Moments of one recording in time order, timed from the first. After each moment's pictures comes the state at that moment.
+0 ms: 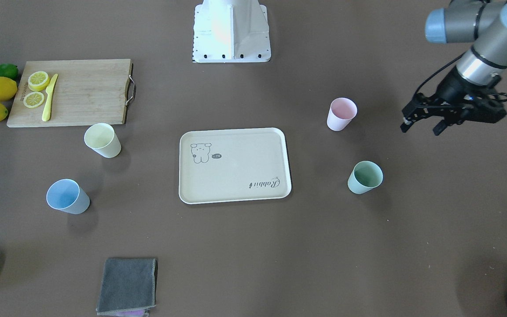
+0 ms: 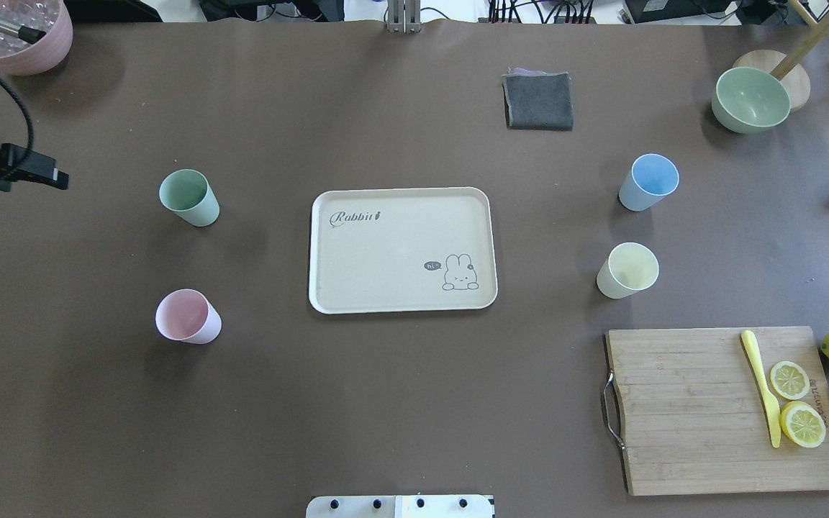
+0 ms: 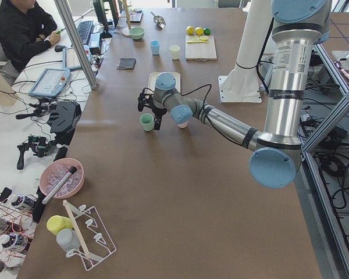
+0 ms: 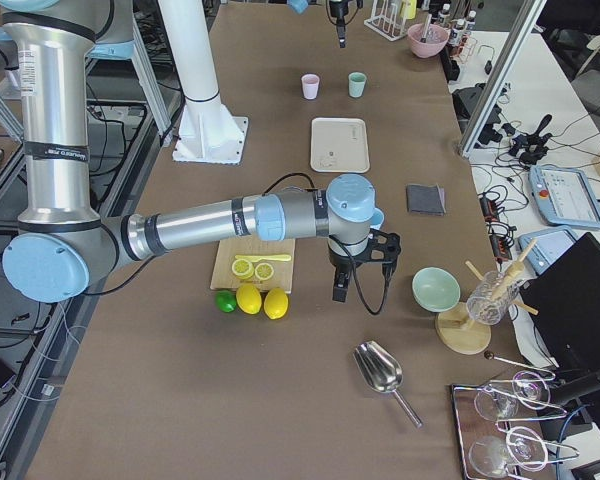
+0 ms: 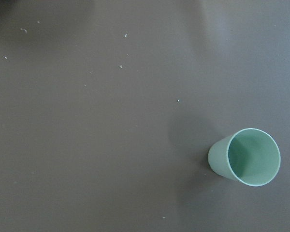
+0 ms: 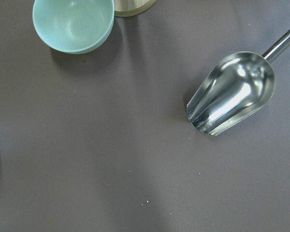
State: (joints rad) left arm -0.90 -1.64 -1.94 -2.00 -2.08 -1.01; right arm 1.54 -1.59 1.83 -1.66 2.39 0.31
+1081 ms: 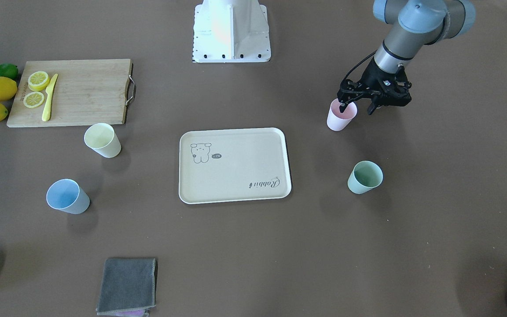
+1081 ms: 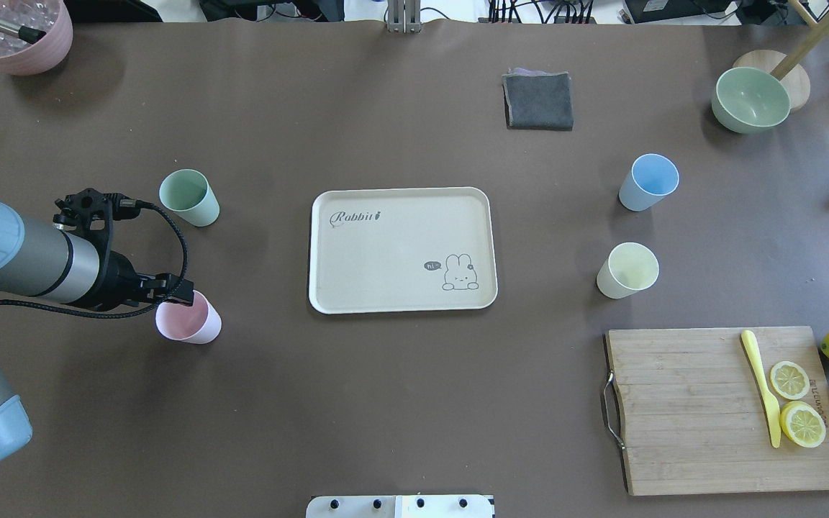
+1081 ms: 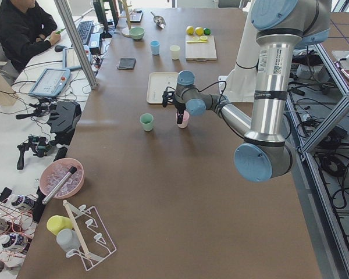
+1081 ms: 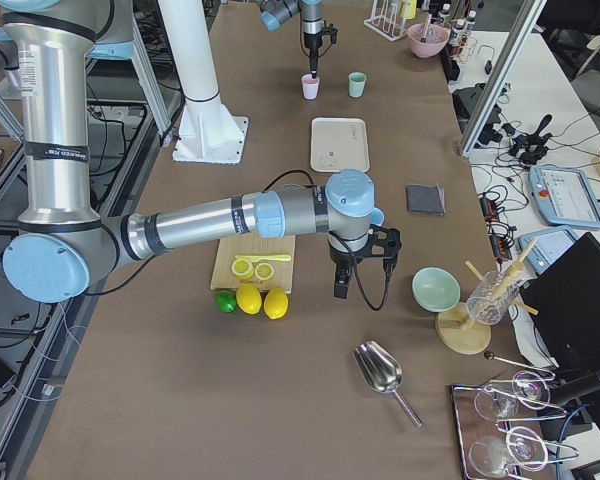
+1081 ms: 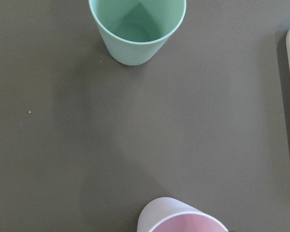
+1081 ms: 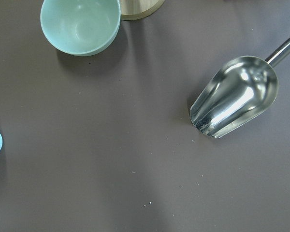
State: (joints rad) left arm -0.64 -1.64 -1.98 -1.95 -1.97 -1.14; right arm 1.54 -1.59 1.85 -1.66 2.38 0.31
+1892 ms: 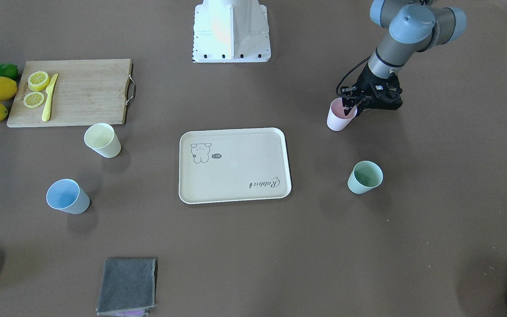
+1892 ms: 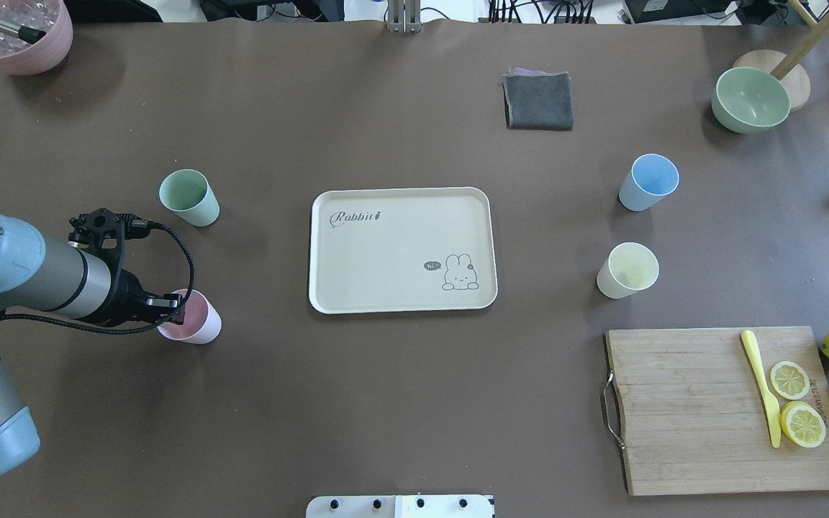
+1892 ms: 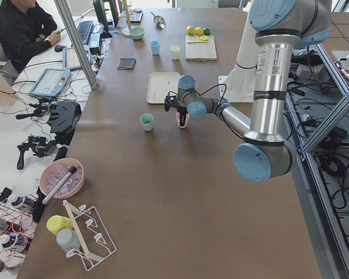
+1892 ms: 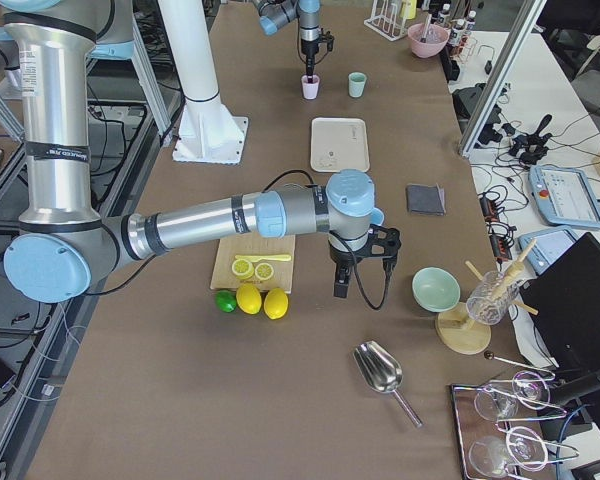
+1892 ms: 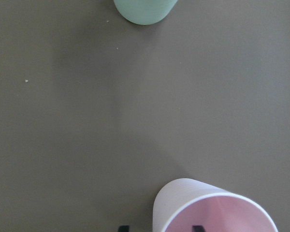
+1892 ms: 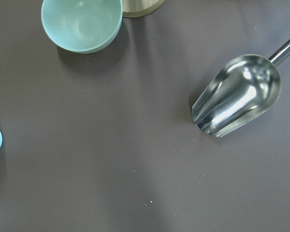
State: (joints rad) left arm -0.60 -1.63 -1.95 -1.96 -1.97 -1.13; right arm 1.53 -1.59 1.85 -1.66 2.38 0.31
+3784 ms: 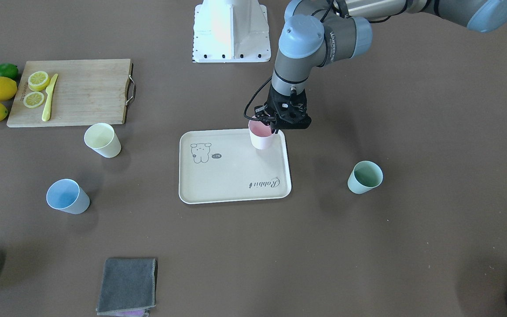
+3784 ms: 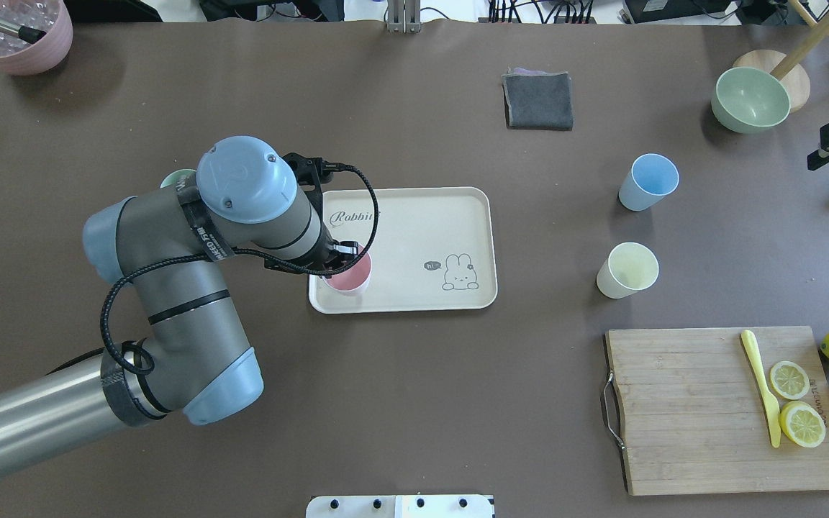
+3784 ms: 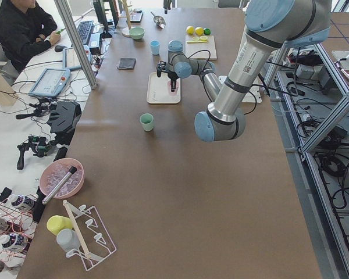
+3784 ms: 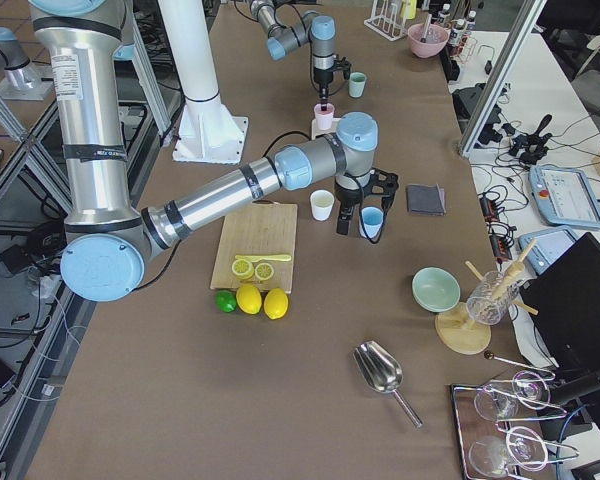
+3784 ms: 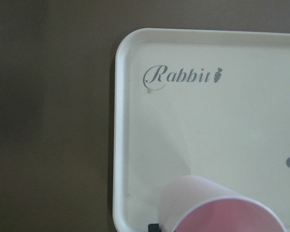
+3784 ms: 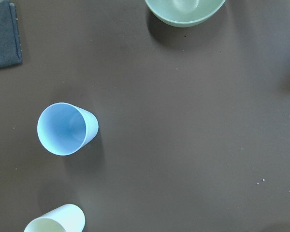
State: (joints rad) left arm -0.55 -2.22 -1.69 -1.63 -1.90 -1.25; right arm 1.28 -1.50 1.99 -1.66 2.37 0.71
